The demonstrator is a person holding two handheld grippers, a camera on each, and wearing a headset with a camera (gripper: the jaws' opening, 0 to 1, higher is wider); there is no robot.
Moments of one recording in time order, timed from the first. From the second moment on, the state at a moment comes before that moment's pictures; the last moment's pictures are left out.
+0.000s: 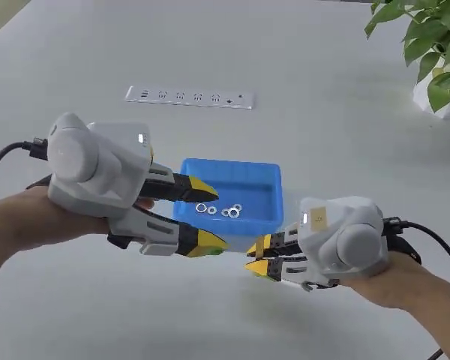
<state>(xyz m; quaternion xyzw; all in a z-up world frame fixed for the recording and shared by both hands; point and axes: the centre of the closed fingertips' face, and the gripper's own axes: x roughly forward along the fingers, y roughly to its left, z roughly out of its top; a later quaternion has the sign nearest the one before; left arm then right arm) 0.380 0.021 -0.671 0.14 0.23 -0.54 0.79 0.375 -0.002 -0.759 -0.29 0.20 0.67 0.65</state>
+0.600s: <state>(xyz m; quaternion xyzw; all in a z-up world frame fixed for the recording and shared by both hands) 0.388 0.044 -0.658 0.12 0.23 -0.51 0.82 0.406 0.015 -0.710 -0.27 0.16 0.67 0.67</state>
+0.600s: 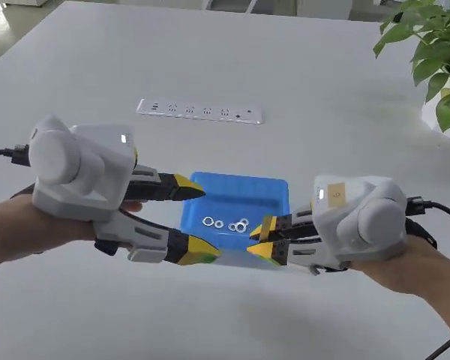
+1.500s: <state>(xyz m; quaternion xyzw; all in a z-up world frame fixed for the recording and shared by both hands) 0.399 0.071 -0.652 0.08 0.24 -0.45 0.85 0.460 0.035 -0.727 -0.26 0.16 0.67 0.67</state>
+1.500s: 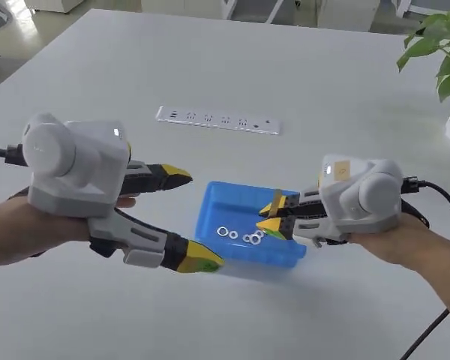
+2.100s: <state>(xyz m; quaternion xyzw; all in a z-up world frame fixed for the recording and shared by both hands) 0.402 0.066 -0.654 0.07 0.23 -0.45 0.86 0.465 0.032 -0.753 -0.26 0.19 0.68 0.66</state>
